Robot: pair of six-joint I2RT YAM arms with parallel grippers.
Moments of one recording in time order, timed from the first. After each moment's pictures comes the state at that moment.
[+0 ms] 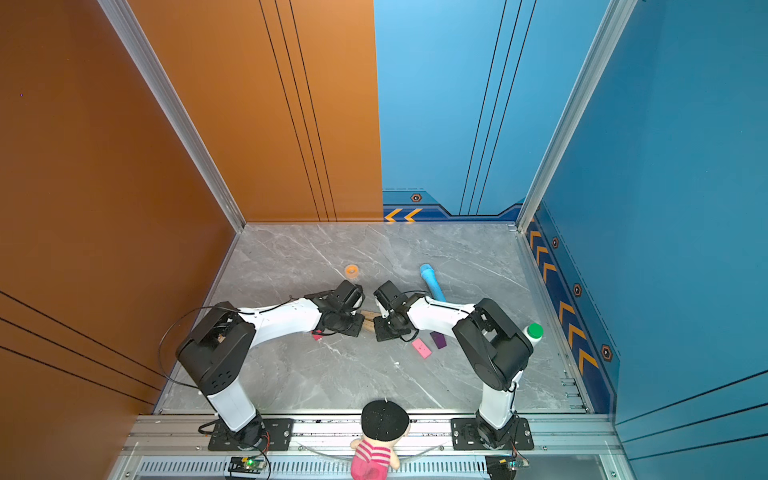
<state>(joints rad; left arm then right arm) -0.69 1.75 1.00 -0.42 -0.02 -0.38 0.72 1.81 1.05 -0.41 -0.19 0.45</state>
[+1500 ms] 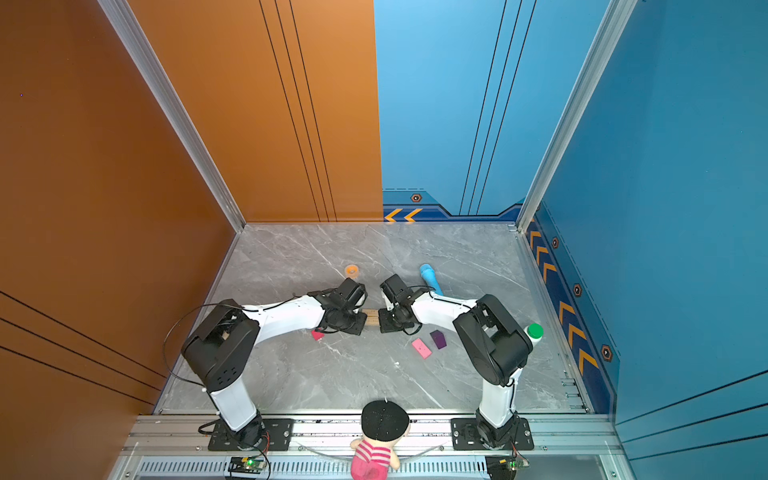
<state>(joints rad) -0.69 1.78 1.04 -0.44 0.00 -0.38 0.67 1.83 1.06 -0.39 -0.19 0.45</state>
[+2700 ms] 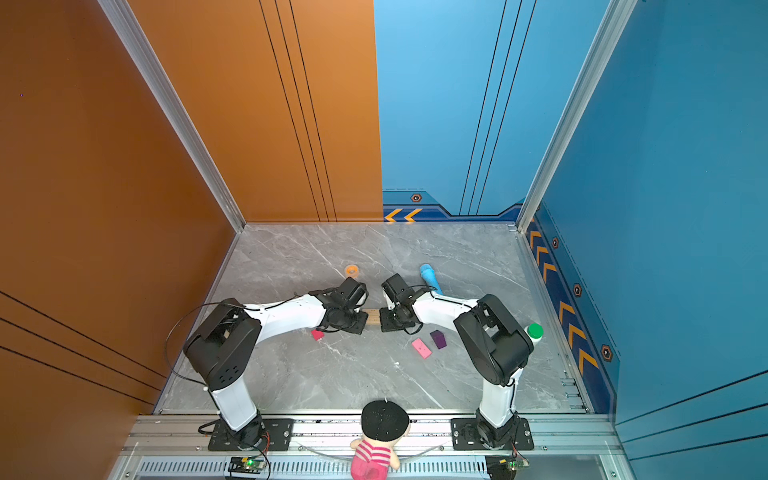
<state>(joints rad) -0.69 1.80 1.06 -0.44 0.00 -0.38 0.65 1.82 1.06 -0.38 -0.19 0.45</state>
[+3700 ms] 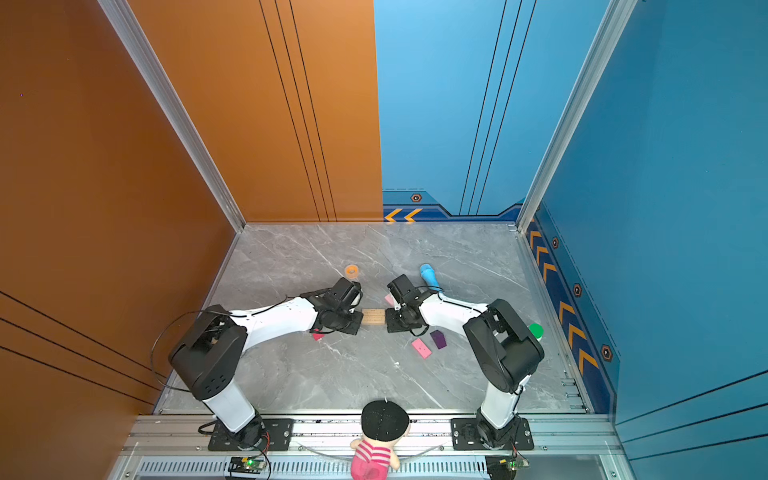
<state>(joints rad) -0.67 1.70 1.00 -0.45 -0.02 -0.38 0.63 1.74 1.01 -0.41 -0.14 0.45</state>
